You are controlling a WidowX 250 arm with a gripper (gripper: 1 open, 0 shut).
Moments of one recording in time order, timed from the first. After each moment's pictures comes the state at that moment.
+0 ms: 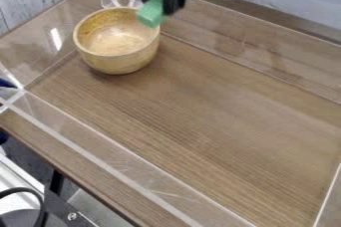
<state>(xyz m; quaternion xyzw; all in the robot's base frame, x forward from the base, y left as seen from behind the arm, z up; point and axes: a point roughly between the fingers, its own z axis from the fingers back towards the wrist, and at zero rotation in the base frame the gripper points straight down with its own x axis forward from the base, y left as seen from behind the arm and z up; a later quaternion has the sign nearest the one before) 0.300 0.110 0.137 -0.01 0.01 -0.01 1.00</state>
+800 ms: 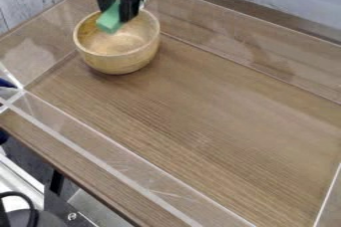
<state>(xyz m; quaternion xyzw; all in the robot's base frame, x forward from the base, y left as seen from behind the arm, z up) 0.306 0.174 0.088 0.01 0.03 0.02 1.00</state>
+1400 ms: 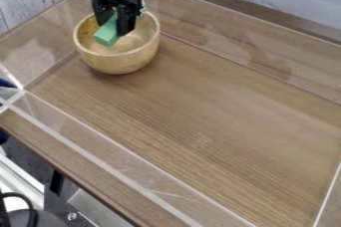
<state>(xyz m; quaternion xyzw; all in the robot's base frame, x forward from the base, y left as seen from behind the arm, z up) 0.303 0.176 0.070 0.00 0.04 0.02 1.00</state>
